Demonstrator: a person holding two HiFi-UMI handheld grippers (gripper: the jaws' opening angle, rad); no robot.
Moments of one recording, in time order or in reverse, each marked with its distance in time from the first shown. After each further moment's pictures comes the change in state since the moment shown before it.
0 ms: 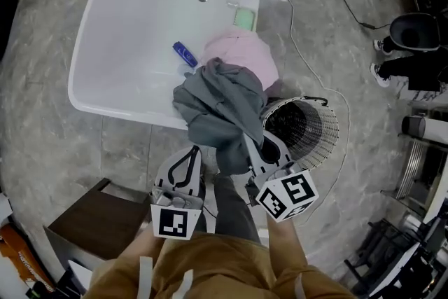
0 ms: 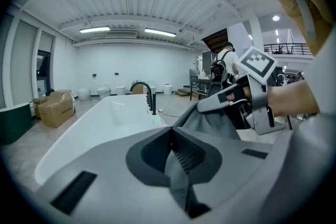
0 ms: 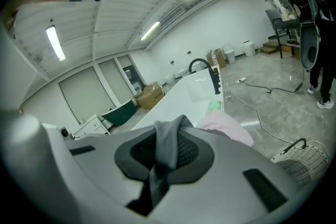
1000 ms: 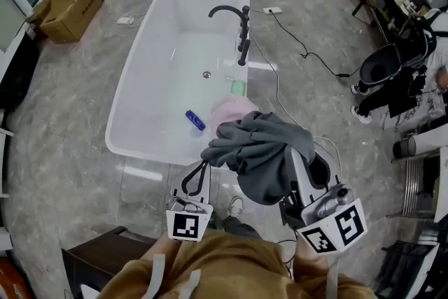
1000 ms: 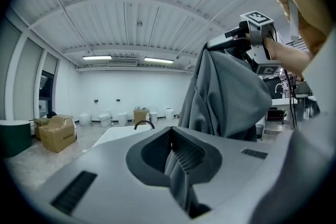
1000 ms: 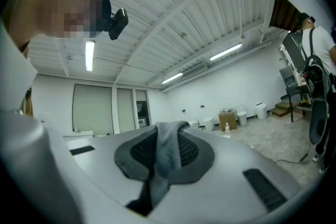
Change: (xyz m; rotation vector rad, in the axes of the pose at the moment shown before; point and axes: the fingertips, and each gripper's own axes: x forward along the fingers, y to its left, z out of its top) left arm -0.094 0.018 0.167 -0.025 -0.249 0.064; right arm -0.213 0.174 0.275 -0.287 -0.511 0.038
